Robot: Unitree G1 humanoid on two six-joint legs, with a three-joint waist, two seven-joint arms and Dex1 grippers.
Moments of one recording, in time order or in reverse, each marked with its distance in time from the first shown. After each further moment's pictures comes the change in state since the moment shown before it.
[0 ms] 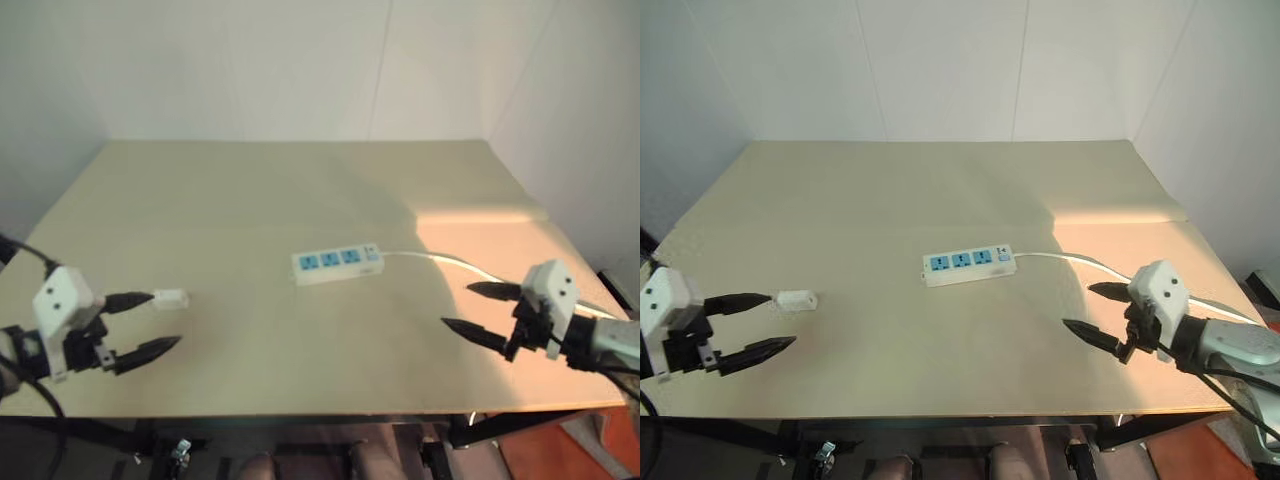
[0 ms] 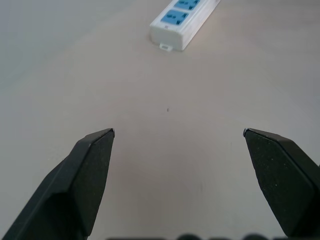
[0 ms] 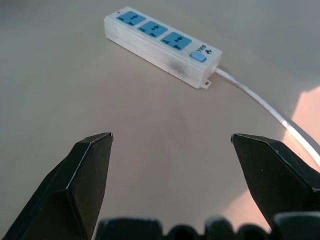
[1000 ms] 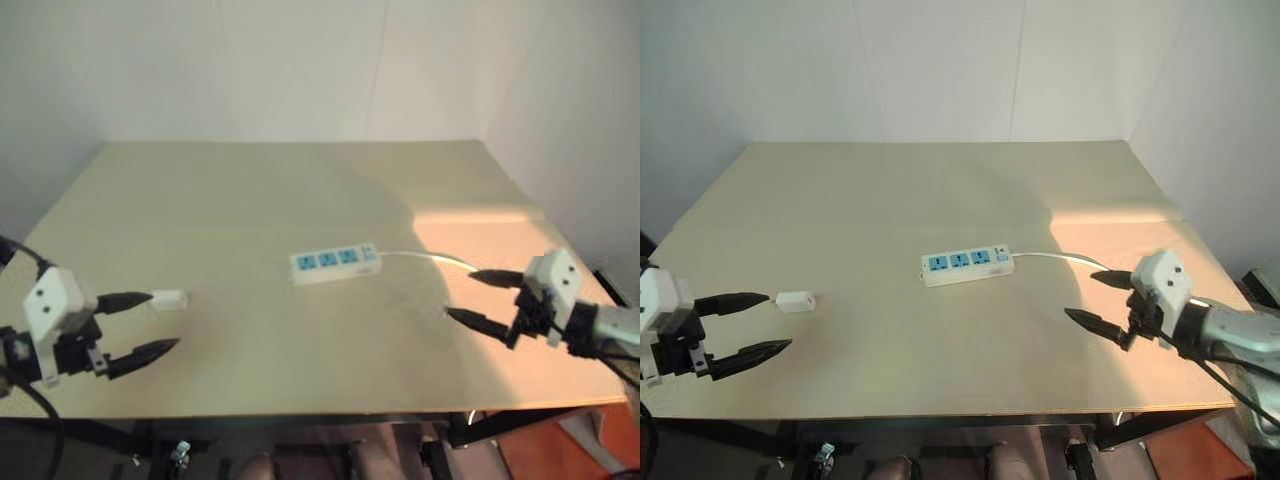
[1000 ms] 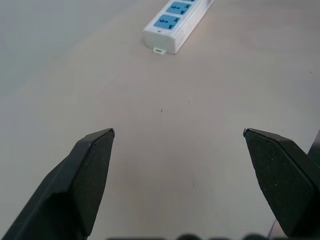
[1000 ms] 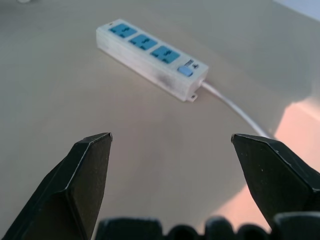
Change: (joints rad) left arm -0.058 -0.004 -0.034 0.008 -0.012 -0.054 -0.045; right arm -0.193 0.036 0.114 0.150 -0.069 -0.089 0.008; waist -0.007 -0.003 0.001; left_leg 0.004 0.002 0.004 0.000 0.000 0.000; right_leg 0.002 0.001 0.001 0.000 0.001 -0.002
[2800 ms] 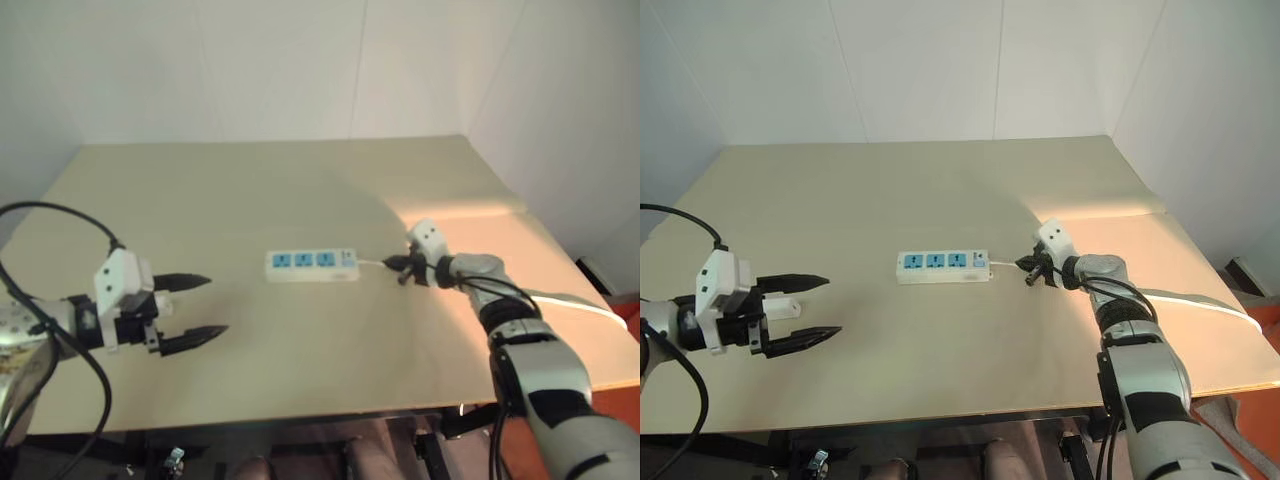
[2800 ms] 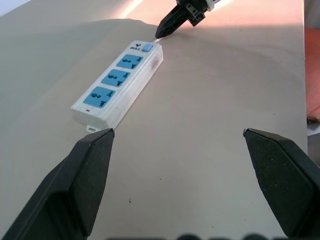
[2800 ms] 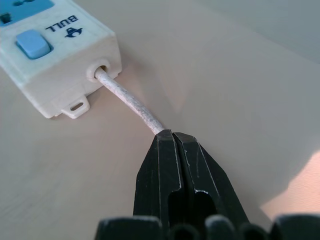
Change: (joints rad) left arm -0.262 -0.021 -0.295 0.102 0.001 -0.105 -0.034; right arm -0.816 0.392 0.288 1.356 -0.482 -0.444 -0.029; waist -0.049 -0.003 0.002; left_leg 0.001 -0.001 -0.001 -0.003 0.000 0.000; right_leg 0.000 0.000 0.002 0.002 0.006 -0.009
